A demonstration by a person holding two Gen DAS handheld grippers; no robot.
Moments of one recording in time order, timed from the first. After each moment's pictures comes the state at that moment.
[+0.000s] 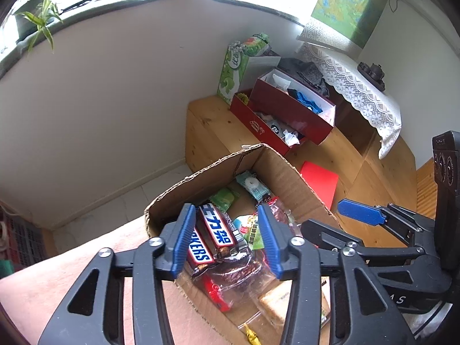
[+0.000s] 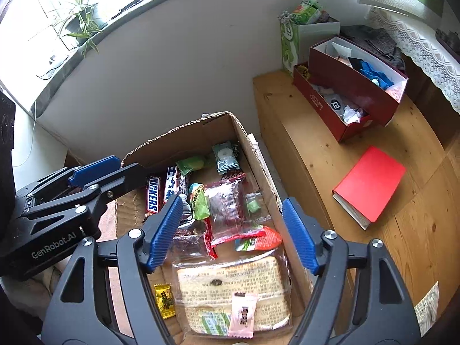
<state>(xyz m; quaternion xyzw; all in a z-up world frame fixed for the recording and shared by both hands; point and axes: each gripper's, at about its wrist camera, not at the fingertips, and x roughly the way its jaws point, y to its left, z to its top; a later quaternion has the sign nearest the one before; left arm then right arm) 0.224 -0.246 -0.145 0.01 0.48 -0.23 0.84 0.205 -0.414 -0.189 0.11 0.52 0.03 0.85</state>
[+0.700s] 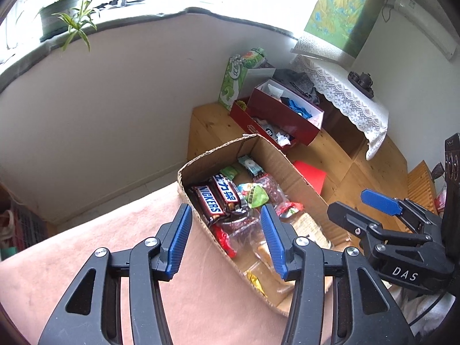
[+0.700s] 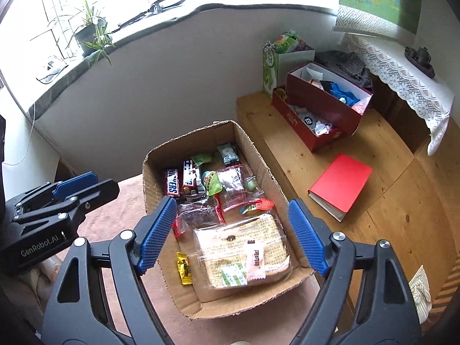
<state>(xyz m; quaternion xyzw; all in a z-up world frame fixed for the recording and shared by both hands) 0.166 -0.197 -0.105 -0.01 0.47 -0.24 0.85 0.134 -0.376 -0.125 0.07 0.47 -0.03 0.88</state>
